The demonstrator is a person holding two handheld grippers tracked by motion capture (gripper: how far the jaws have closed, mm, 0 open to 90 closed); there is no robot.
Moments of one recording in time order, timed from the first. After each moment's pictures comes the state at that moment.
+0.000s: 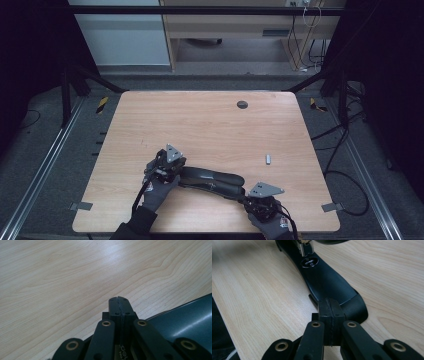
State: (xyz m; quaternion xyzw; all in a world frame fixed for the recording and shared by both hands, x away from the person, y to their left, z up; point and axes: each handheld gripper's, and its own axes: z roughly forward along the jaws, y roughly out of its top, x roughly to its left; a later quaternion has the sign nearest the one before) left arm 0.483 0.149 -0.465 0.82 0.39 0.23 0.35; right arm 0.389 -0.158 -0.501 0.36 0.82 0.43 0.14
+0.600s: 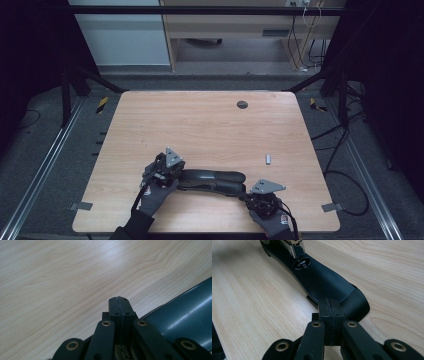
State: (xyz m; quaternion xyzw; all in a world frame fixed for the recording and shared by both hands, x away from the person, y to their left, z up) left arm 0.467 0.152 -0.462 0.83 0.38 0.24 0.34; right arm 0.399 -0.164 -0.504 0.37 0.81 0.43 0.13
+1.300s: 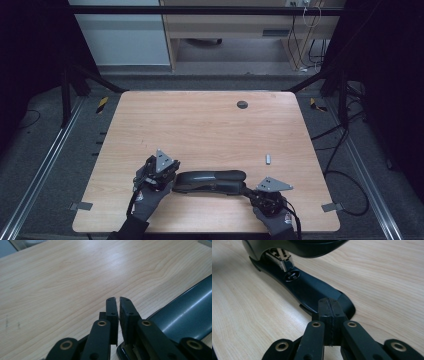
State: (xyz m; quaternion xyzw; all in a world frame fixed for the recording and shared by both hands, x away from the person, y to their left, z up) left arm 0.448 0.171 -0.447 0.80 0.39 0.27 0.38; right arm 0.398 -0.176 -0.496 0.39 0.79 0.45 0.16
